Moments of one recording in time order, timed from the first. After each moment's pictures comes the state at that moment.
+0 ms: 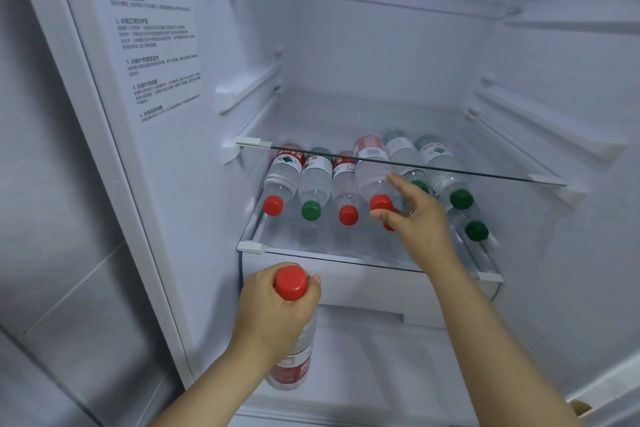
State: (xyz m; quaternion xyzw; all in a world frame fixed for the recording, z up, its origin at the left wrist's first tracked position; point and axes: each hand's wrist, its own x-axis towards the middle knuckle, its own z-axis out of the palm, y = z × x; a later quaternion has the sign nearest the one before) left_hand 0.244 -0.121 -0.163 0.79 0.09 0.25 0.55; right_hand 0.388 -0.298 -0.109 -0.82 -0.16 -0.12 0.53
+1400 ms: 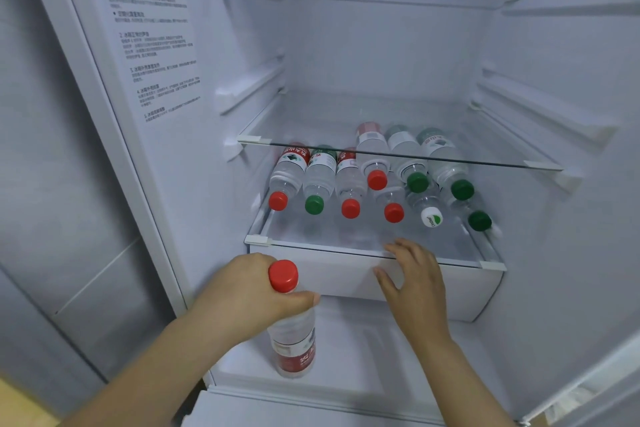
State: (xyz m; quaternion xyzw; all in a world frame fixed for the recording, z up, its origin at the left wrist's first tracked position) left_hand 0.220 -0.089 -0.118 0.93 0.12 0.03 0.35; right_hand 0.335 -0.318 -0.210 -0.90 -0.18 -0.25 0.31
